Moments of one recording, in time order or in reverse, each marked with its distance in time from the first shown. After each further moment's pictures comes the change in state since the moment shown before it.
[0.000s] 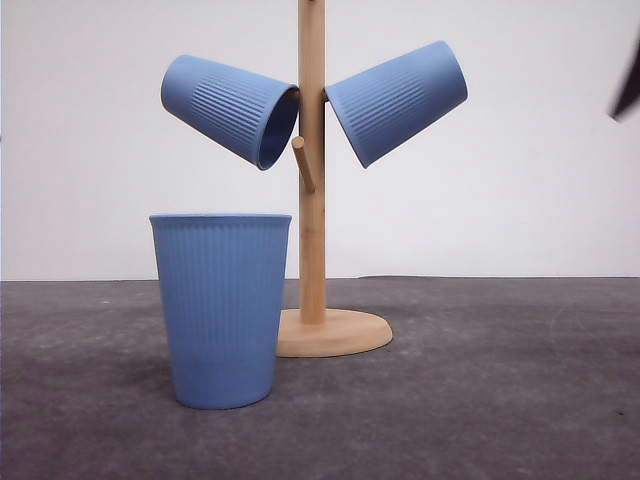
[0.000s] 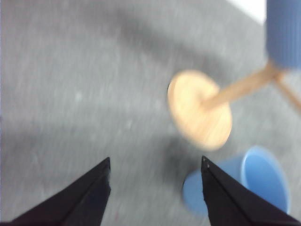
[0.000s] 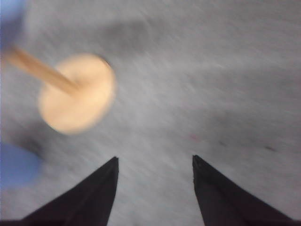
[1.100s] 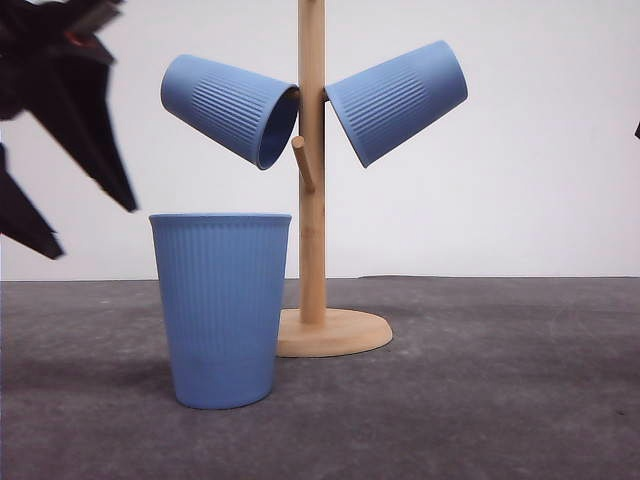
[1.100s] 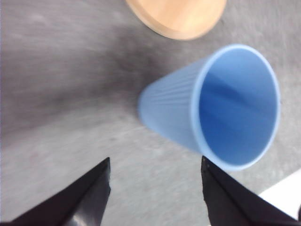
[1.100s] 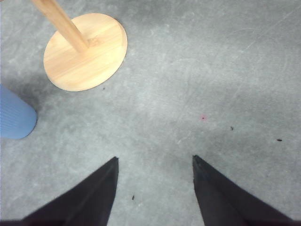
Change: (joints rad) left_arx -0.540 0.463 0.282 -0.167 -0.193 -0.142; right_arx 0.074 -0.119 -0.102 -0.022 0.012 -0.091
